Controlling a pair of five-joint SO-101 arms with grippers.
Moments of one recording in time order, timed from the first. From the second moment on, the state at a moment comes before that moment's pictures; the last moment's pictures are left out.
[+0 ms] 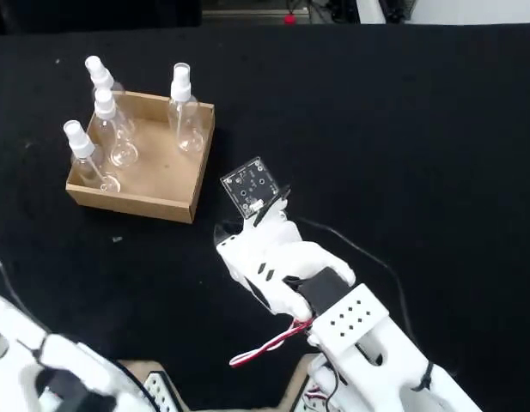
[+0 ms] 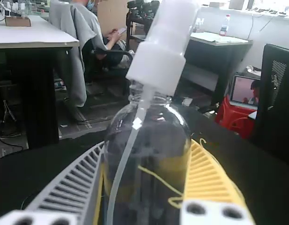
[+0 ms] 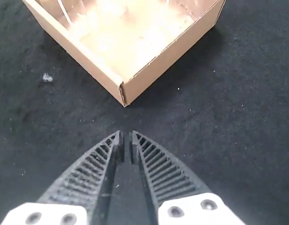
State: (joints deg) left arm -65.1 -41.2 59.8 -12.8 3.3; right arm -36.6 -53.5 66.9 37.4 -1.1
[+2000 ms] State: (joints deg) left arm -73.3 62.2 15.0 -88.0 -2.5; right arm -36.6 -53.5 66.9 37.4 -1.1
